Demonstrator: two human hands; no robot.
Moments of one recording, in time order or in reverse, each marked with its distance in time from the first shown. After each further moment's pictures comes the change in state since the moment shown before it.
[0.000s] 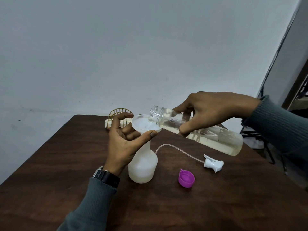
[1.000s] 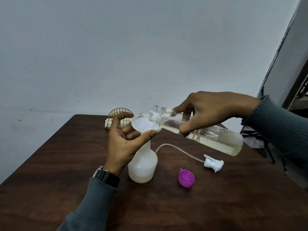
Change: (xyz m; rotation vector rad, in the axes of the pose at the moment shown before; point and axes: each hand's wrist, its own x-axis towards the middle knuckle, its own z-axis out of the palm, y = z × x) left_hand -0.002 0.001 0.001 -0.002 0.004 -0.001; right_hand -0.003 -0.001 0.001 0.006 0.003 0.011
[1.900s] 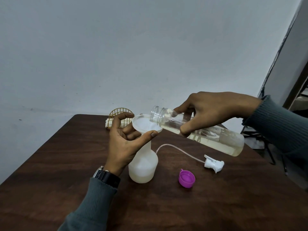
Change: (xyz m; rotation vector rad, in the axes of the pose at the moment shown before) left_hand 0.001 0.001 -0.001 -0.002 -0.004 0.007; right_hand 0.003 0.001 -0.001 -0.015 -0.008 -0.008
